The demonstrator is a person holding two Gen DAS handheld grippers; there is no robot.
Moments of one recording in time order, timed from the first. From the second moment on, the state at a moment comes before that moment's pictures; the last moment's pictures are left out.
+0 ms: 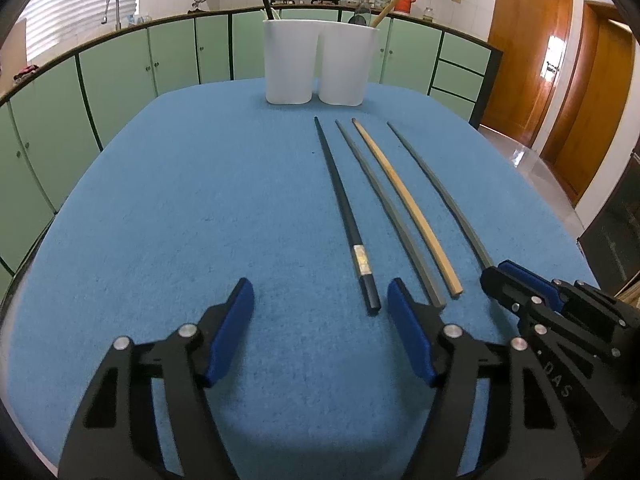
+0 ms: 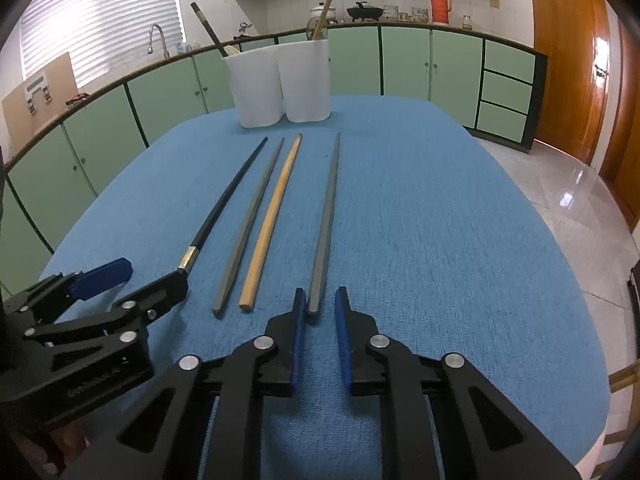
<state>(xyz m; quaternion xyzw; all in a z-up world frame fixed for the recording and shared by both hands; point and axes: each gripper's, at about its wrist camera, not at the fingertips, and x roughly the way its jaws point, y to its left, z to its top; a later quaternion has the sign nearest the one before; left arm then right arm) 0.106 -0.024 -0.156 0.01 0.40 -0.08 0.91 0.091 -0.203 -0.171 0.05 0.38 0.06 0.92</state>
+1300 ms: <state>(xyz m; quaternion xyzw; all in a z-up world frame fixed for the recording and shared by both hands) 0.093 -0.026 -0.077 0.03 0.29 -0.07 0.95 0.089 -0.232 -0.092 0.07 0.31 0.08 0.95</state>
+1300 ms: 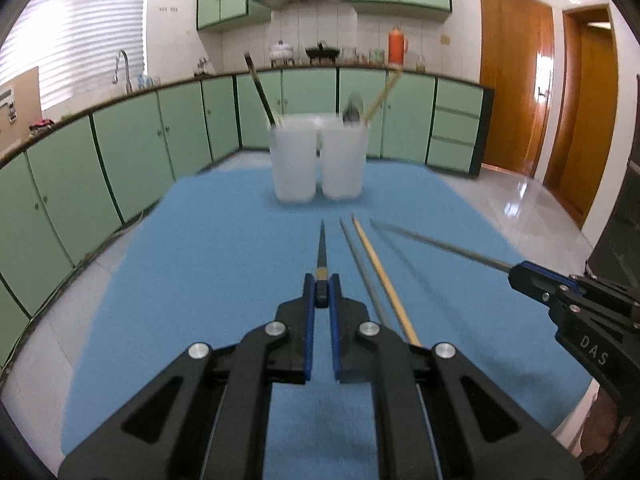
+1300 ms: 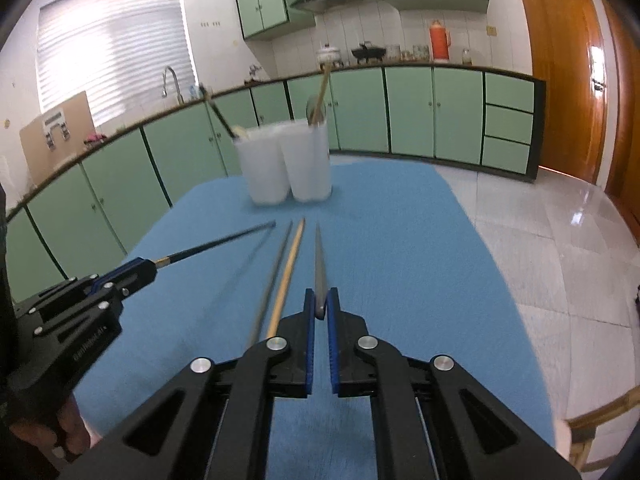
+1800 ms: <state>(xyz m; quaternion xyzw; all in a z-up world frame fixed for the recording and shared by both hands) 0.116 -0.018 0.026 0.00 0.21 -0.10 0.97 0.117 -0.249 0.011 0.08 0.25 0.10 0.96</state>
